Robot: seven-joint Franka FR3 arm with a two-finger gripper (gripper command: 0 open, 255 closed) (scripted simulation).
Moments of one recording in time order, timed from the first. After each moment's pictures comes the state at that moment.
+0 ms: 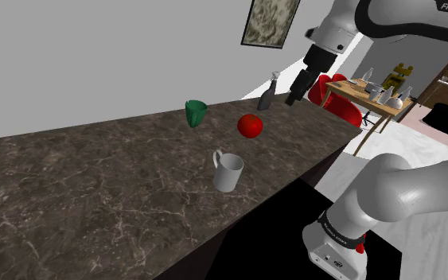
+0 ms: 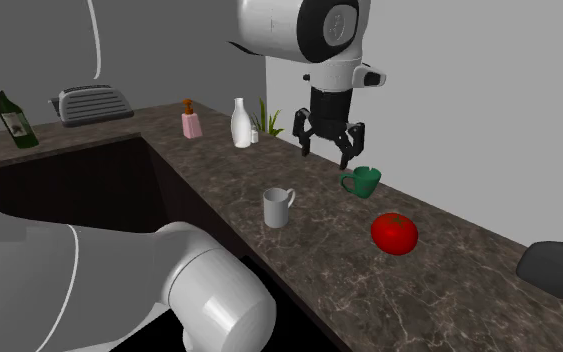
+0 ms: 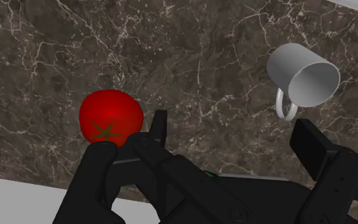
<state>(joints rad) 0.02 -0.82 -0.01 -2.44 0.06 1.71 -0.12</state>
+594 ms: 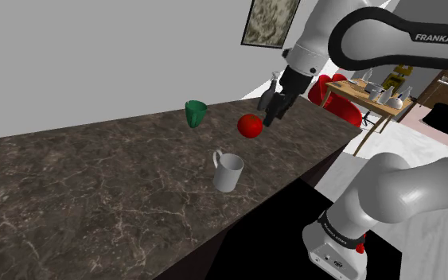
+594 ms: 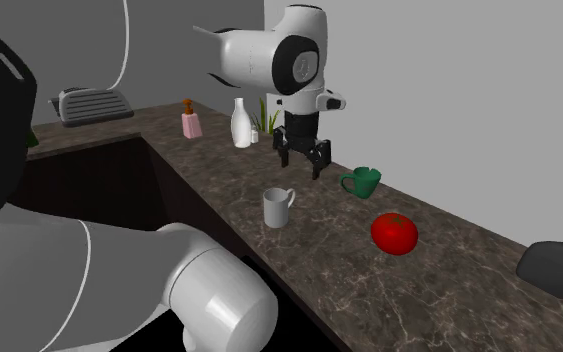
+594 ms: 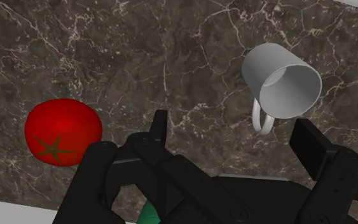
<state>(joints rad) 0.07 -0.78 0.14 -2.55 0.14 1.86 0.03</state>
